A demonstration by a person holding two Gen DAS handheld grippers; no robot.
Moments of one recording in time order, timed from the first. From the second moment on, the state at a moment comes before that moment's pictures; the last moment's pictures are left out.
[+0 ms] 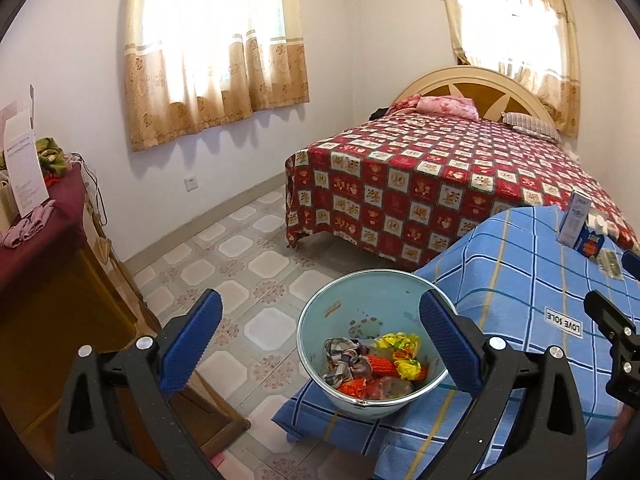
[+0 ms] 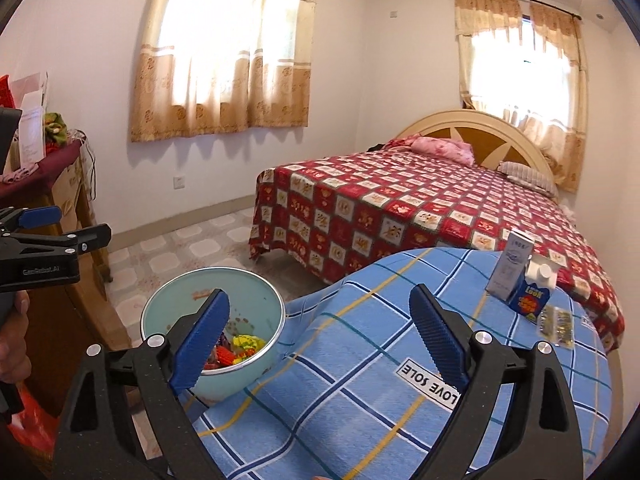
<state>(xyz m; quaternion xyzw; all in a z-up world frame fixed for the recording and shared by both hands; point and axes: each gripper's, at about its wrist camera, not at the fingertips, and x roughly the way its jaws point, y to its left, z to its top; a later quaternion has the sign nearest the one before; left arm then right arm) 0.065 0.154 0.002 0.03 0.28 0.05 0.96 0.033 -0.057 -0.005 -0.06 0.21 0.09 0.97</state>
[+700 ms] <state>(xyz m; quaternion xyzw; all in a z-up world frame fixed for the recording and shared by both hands) 0.057 0.147 0.007 0.03 0.27 0.04 0.96 0.024 -0.062 0.002 -0.05 0.21 0.08 0.97</state>
